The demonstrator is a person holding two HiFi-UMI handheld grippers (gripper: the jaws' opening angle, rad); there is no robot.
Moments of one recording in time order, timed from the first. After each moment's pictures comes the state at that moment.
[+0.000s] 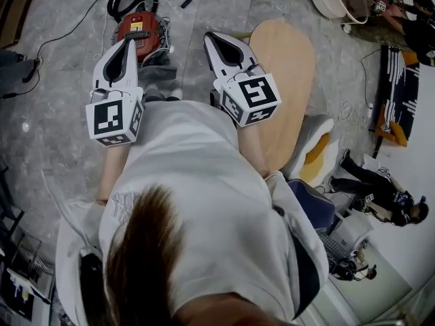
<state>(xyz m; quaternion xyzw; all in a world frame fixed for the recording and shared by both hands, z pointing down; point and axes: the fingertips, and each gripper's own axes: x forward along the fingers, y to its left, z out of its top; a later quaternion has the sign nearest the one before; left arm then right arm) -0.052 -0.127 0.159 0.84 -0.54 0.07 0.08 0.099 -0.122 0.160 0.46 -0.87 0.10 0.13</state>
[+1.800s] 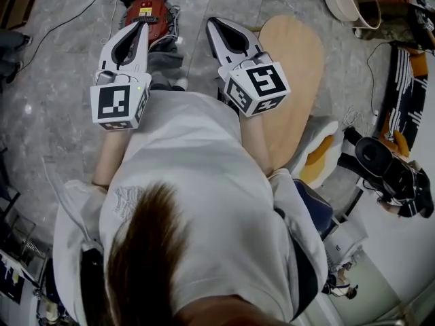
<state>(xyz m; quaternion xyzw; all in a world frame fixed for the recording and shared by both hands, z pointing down) -0.037 -0.111 0.161 0.85 -0.52 0.08 0.04 0.084 -0.113 0.158 0.43 -0.89 0.12 0.08</state>
